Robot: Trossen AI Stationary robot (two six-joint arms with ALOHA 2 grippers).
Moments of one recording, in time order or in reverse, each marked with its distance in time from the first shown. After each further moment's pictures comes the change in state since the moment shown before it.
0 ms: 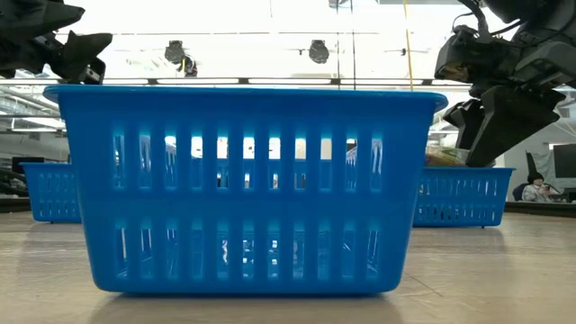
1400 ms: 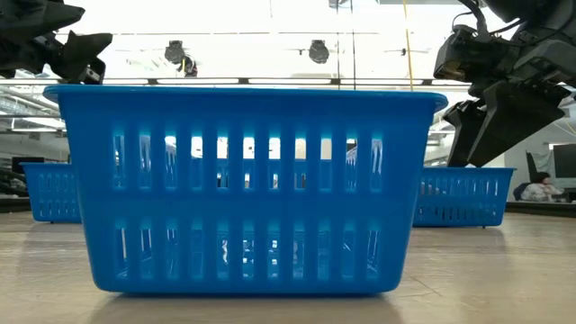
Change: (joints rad) left arm 0.001 0.000 0.000 0.000 0.000 0.000; right arm -0.001 0.000 0.000 0.008 0.000 0.008
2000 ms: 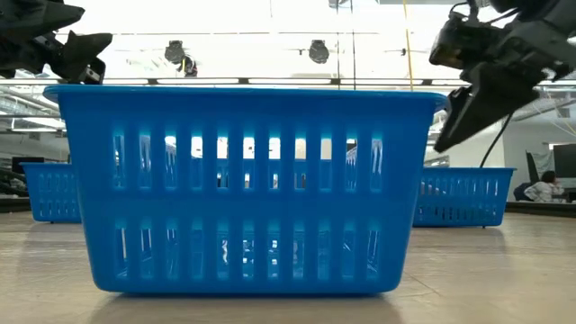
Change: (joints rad) left arm -0.001 0.000 0.000 0.000 0.000 0.000; right arm -0.060 -0.096 0.000 -0.001 0.041 -0.008
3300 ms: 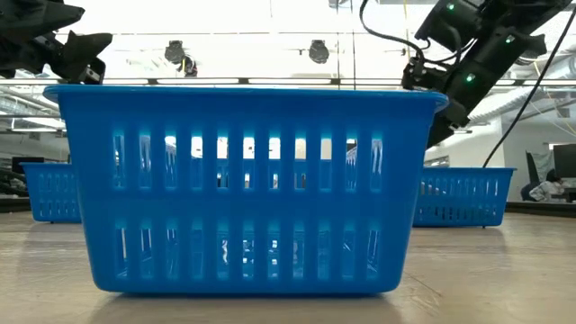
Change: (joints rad) left arm 0.000 0.000 0.000 0.000 0.000 0.000; right arm -0.396 0.000 0.000 -0.006 0.120 -0.155
